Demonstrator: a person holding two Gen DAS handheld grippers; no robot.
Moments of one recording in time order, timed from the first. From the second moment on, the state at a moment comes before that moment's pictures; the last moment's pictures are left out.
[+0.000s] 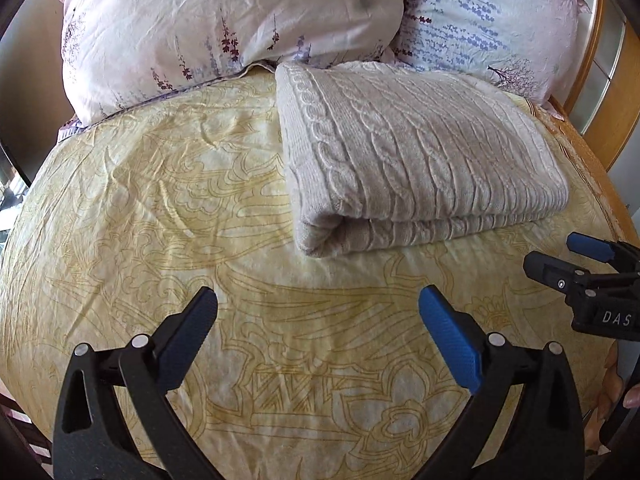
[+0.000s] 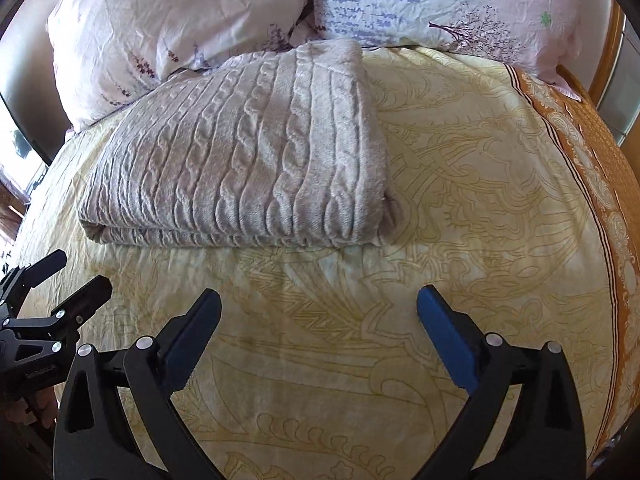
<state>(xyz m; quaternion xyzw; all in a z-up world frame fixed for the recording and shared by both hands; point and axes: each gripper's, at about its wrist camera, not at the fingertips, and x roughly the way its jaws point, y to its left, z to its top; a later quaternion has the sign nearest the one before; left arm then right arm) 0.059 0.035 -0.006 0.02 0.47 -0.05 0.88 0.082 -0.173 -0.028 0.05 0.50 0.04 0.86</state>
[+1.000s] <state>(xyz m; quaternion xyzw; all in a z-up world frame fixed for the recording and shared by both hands) 0.076 0.033 -0.014 0.02 0.52 -0.02 0.85 0.086 -0.159 -0.036 0.02 0.53 0.00 0.85</state>
